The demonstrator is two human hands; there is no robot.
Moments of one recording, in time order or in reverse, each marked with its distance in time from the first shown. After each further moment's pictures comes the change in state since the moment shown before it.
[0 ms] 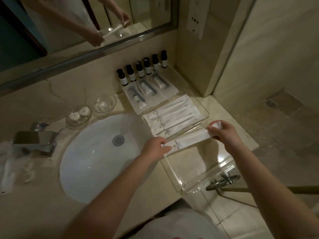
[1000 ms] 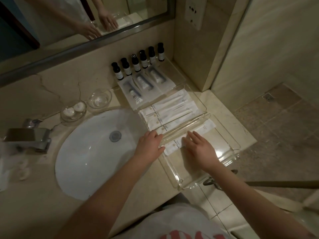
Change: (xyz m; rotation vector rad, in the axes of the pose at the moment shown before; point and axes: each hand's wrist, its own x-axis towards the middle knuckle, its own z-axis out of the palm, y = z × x) left_hand 0.001 -0.014 0.004 0.640 0.050 0.254; right_hand -0.030 0.075 0.039 -1.304 -0.112 -0.802
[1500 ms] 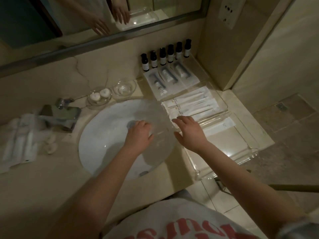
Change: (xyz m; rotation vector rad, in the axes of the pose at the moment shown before) left_hand -0.061 -0.082 -0.033 -0.050 0.143 -0.150; right_hand 0.060 -0.114 -0.043 0.128 -0.083 -0.059
